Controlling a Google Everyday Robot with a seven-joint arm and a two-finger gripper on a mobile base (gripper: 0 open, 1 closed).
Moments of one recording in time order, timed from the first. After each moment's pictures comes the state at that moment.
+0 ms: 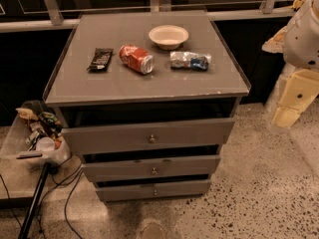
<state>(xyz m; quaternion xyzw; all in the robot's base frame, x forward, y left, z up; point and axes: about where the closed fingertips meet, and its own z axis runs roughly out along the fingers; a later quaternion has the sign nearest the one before) 0.438 -0.216 0.977 -0.60 0.78 -0.04 0.16</state>
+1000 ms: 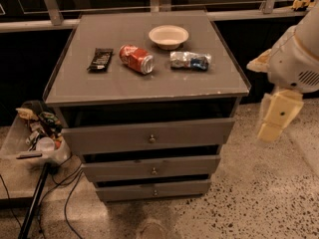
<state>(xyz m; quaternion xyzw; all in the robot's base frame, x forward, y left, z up) 0.440 -0.203 0.936 -0.61 0.77 0.01 0.17</state>
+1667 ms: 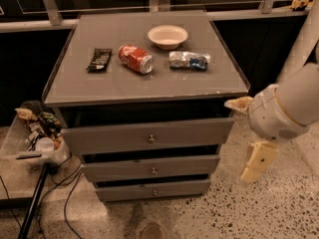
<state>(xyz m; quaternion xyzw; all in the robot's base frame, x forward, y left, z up) 0.416 -0.176 0.851 -0.65 0.72 0.08 0.22</state>
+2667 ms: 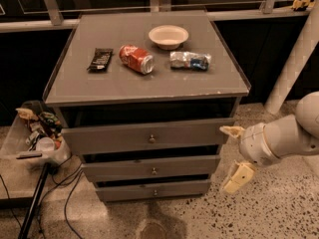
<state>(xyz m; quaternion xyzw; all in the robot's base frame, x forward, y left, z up) 0.448 -0.186 0.726 -0.59 0.74 0.16 0.28</state>
